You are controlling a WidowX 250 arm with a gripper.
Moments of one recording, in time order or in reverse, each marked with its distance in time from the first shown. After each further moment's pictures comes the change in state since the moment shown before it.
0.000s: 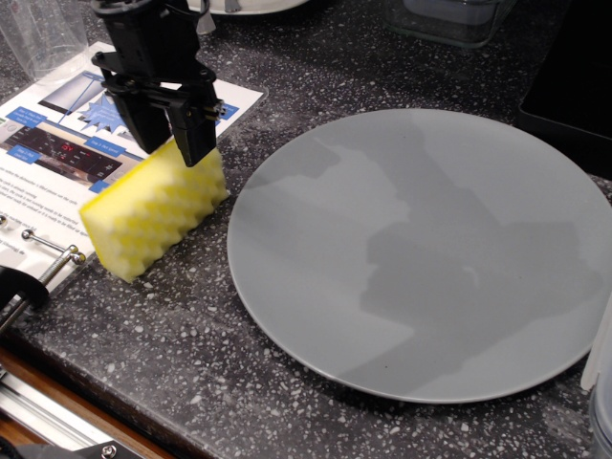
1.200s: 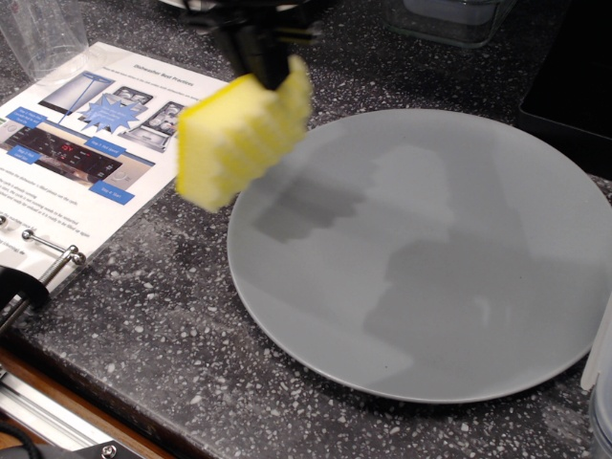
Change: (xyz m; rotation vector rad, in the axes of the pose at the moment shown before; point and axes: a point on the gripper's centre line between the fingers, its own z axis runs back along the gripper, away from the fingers) arm 0.035 -0.072 0.046 -0.063 -0.160 -0.068
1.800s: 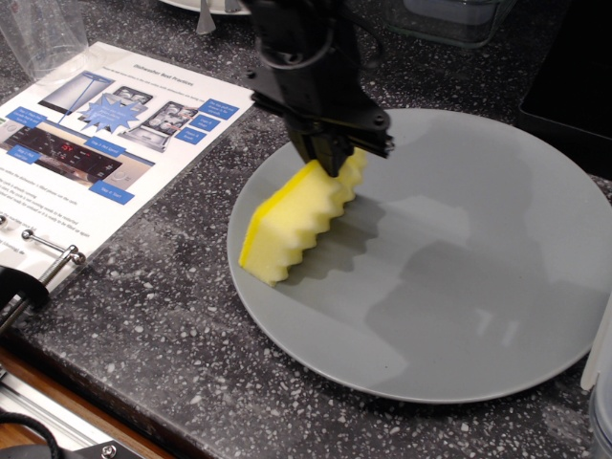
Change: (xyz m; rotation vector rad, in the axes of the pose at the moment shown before) arm -0.006 -0.031 -0.055 0.149 -0.124 -0.036
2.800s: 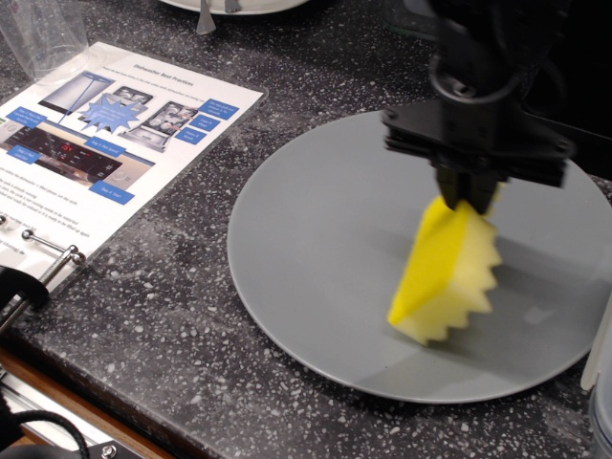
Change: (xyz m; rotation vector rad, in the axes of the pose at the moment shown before) arm 0.007 -0.110 0.002 -0.045 0.017 0.159
